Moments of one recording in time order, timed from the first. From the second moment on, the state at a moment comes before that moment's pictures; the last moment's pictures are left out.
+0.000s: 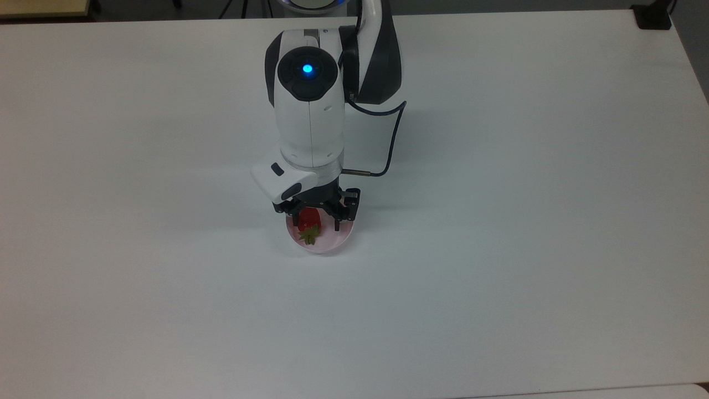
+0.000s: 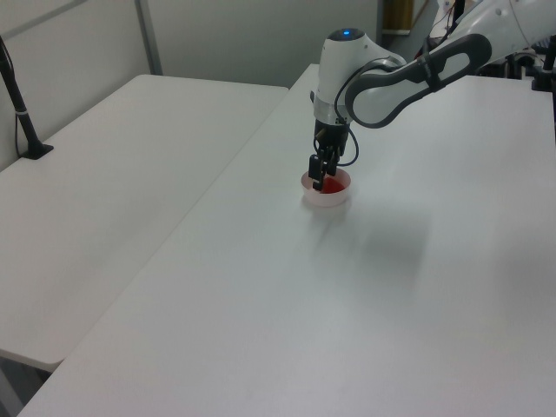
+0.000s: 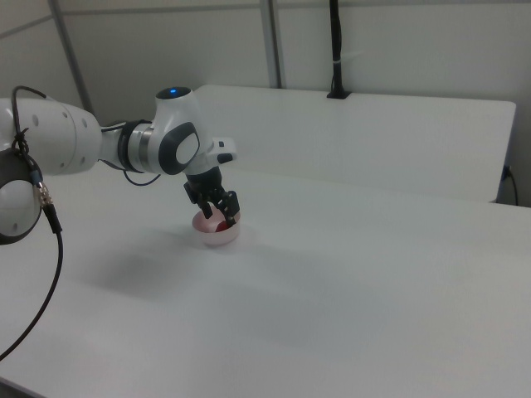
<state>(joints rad) 0.12 0.56 -0.05 -1.55 -0.01 2.27 0.18</state>
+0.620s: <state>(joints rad) 0.12 0.56 -0.05 -1.55 -0.06 2.27 0.18</state>
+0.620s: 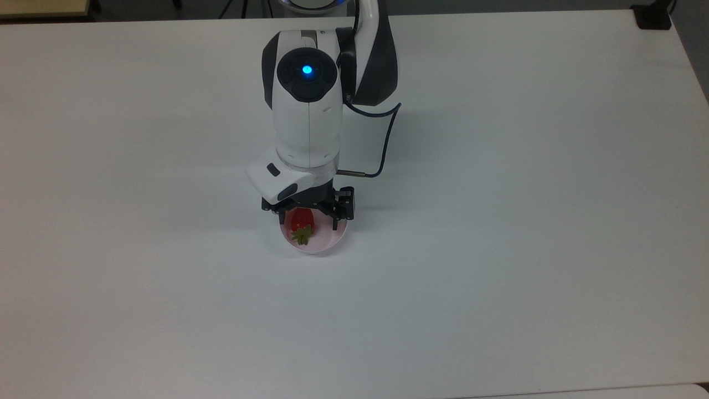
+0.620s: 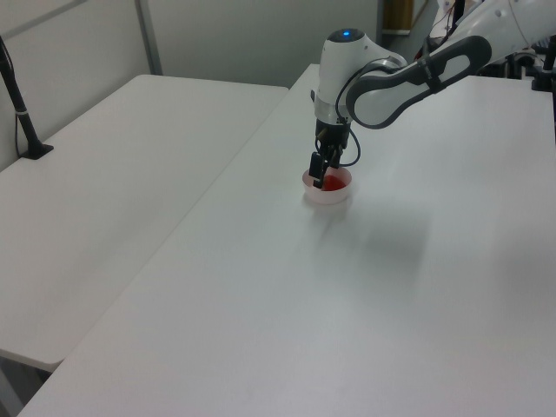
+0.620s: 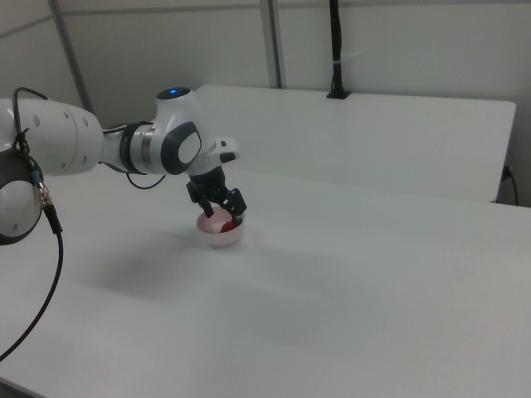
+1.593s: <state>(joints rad) 0.12 0.61 -0.05 -1.55 -0.07 2.27 0.18</state>
